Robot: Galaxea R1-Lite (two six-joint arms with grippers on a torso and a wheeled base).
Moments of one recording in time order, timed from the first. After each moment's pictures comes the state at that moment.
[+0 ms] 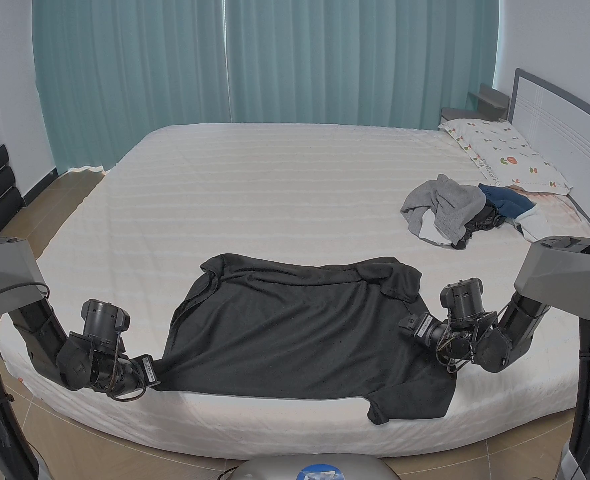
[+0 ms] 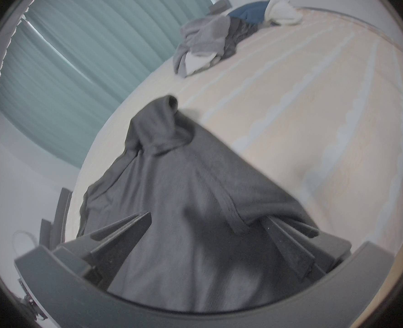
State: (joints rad) left arm -0.09 2.07 -0.48 -0.57 -0.01 -0.51; right arm 0.30 2.32 -0.78 -0.82 -0.08 0.83
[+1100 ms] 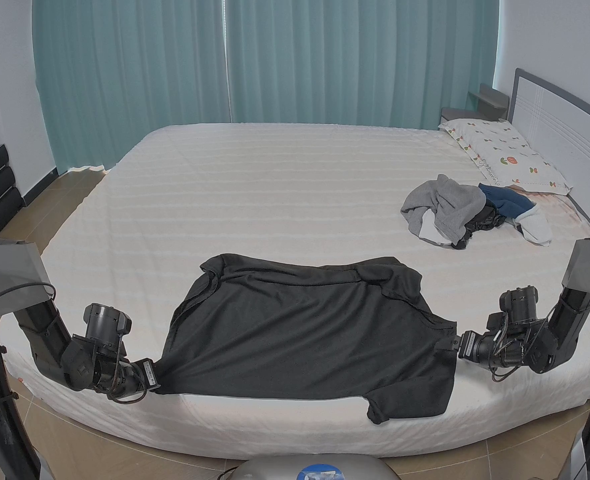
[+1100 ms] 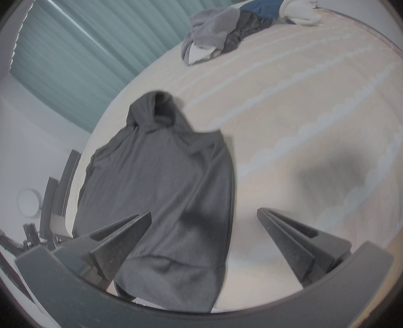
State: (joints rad) left arm -0.08 2.12 -0.49 -0.57 -0.01 -0.50; right arm 0.06 2.22 -0.54 -0.87 0.23 0.48
